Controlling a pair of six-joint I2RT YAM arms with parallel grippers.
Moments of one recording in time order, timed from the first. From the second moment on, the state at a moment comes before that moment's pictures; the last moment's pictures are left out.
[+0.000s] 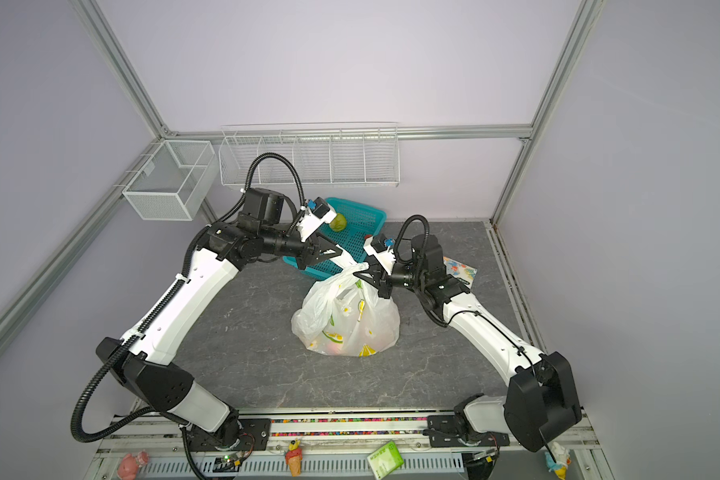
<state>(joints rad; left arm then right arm) -0.55 1.59 1.80 -0.86 0.69 0.31 0.46 1.34 1.03 0.00 -0.85 -0.12</state>
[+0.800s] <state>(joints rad) -0.57 1.35 1.44 -0.54 0.44 0.16 0.55 1.41 1.11 -0.14 -0.58 0.06</state>
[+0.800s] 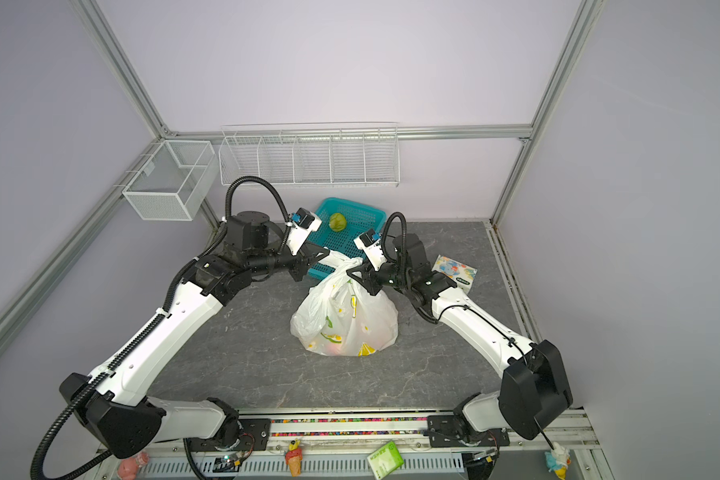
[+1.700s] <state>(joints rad) -0.70 1.37 1.15 -0.32 0.32 0.06 0.55 1.46 1.17 -0.19 -0.48 0.31</state>
